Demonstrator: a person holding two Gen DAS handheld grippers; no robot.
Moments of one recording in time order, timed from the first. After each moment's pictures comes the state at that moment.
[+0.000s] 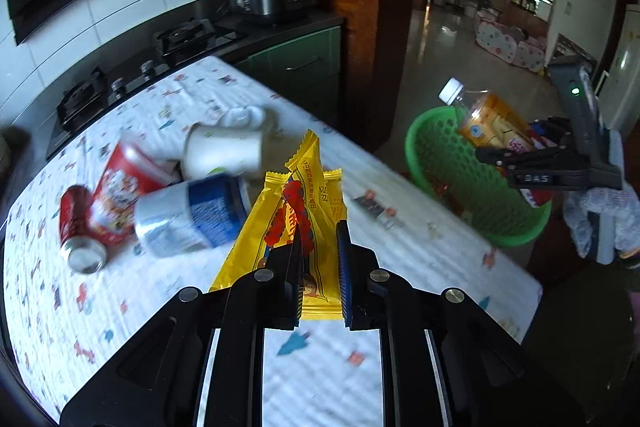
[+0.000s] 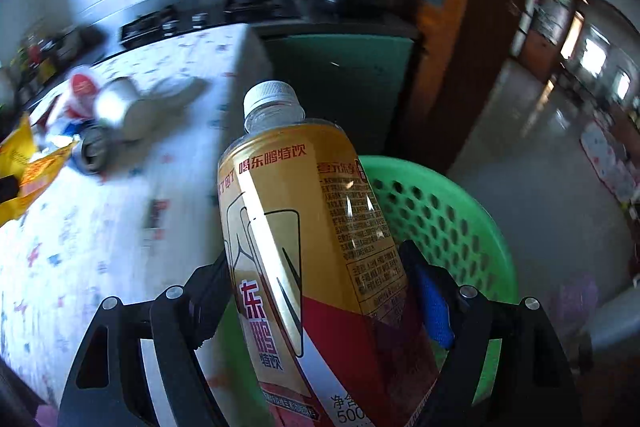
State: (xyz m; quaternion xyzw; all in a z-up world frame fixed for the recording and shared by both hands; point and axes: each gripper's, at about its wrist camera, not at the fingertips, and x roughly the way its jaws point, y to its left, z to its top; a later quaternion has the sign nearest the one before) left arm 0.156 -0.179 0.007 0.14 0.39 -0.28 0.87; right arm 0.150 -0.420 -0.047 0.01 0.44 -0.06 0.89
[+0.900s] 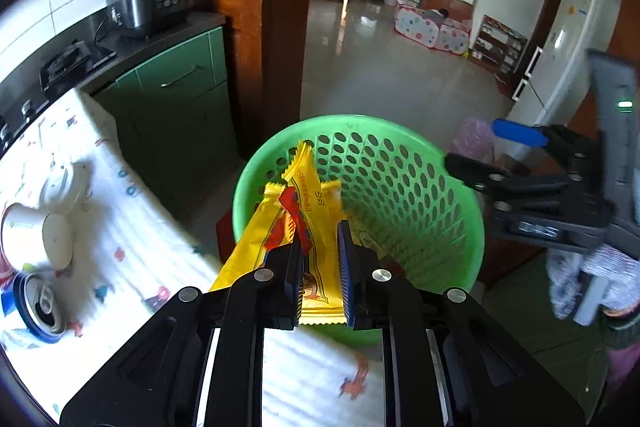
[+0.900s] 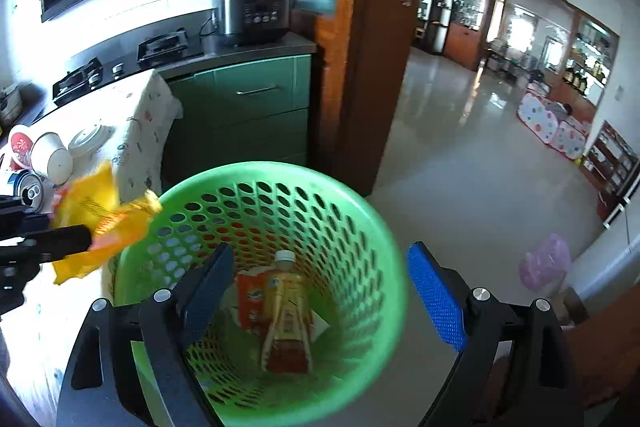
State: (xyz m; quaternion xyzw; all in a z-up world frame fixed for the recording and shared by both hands) left arm 0.157 -0.346 -0.035 0.14 0.39 -0.41 0.81; right arm 0.078 -0.497 -0.029 0.04 0.38 -0.17 0.91
